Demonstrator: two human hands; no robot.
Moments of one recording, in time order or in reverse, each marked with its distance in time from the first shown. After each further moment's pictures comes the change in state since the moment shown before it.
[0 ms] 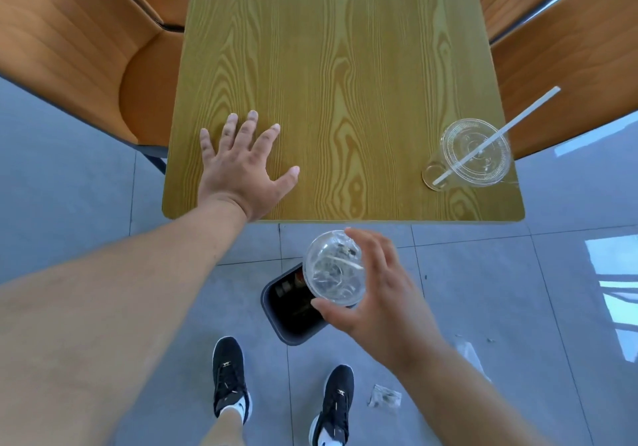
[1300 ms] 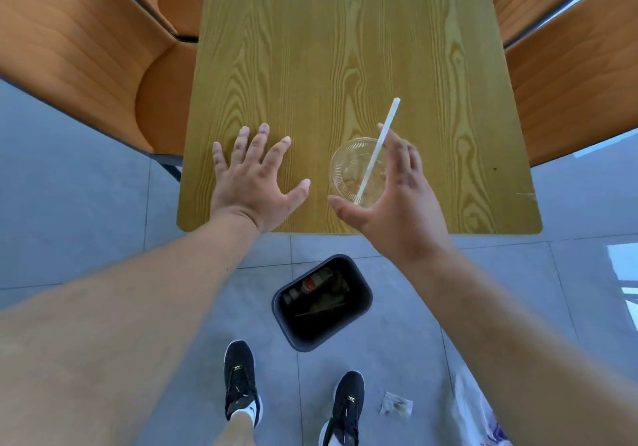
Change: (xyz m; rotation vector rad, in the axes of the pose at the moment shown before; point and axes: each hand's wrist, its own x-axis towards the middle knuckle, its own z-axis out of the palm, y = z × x) left_hand 0.001 0.001 0.001 0.015 0.001 -0.013; right_hand 0.118 -0.014 -0.042 -0.007 0.254 -0.049
